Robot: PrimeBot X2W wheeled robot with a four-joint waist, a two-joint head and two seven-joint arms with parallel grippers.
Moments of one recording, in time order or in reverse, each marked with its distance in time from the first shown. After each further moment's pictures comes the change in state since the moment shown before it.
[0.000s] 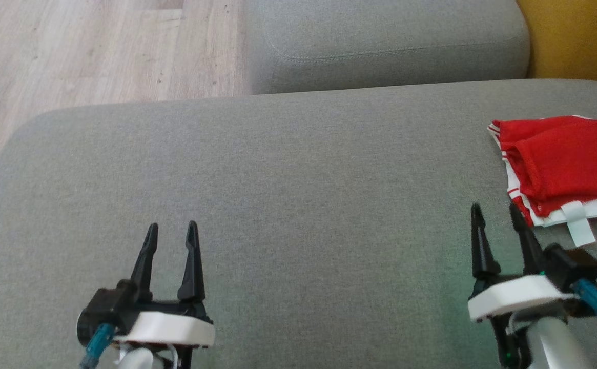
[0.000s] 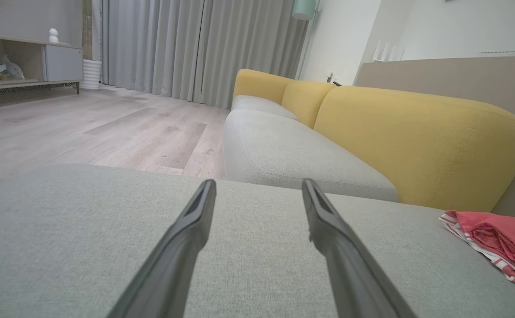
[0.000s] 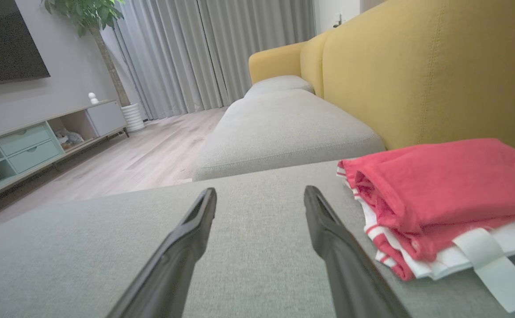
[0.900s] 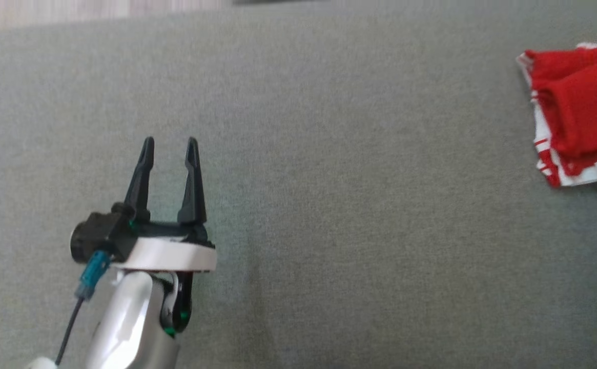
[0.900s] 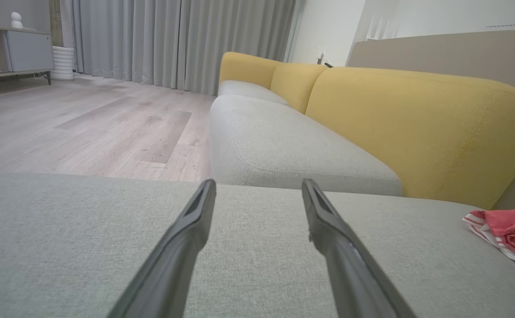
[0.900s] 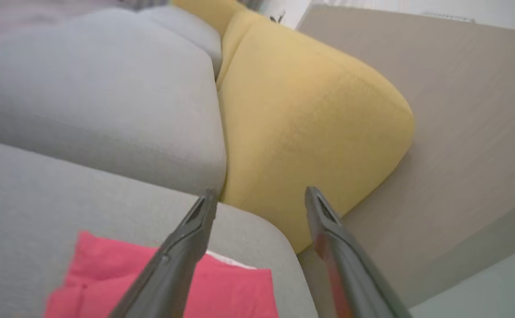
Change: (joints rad) left arm -0.240 -0.003 -0.013 0.021 0.012 0.000 0.000; right arm -0.579 -0.393 -0.187 0.193 -0.451 0.000 0.266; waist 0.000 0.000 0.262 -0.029
